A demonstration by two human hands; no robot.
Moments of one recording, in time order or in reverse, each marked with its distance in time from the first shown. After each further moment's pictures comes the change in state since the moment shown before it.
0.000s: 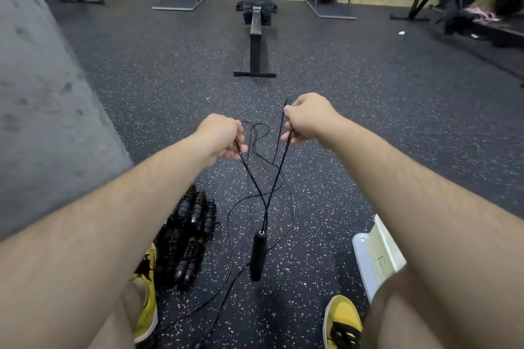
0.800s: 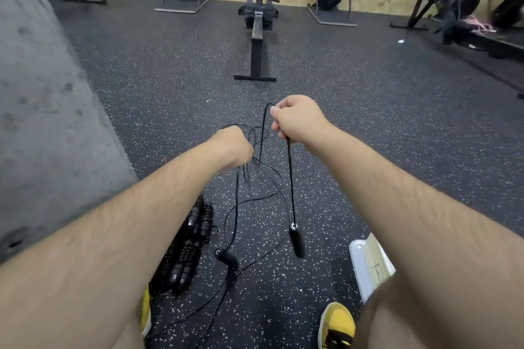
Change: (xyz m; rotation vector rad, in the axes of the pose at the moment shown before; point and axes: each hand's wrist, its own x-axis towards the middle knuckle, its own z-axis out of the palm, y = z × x) left_hand -0.019 0.014 0.019 0.437 0.069 -0.045; right_hand -0.001 -0.010 0.013 0.051 0.042 -0.130
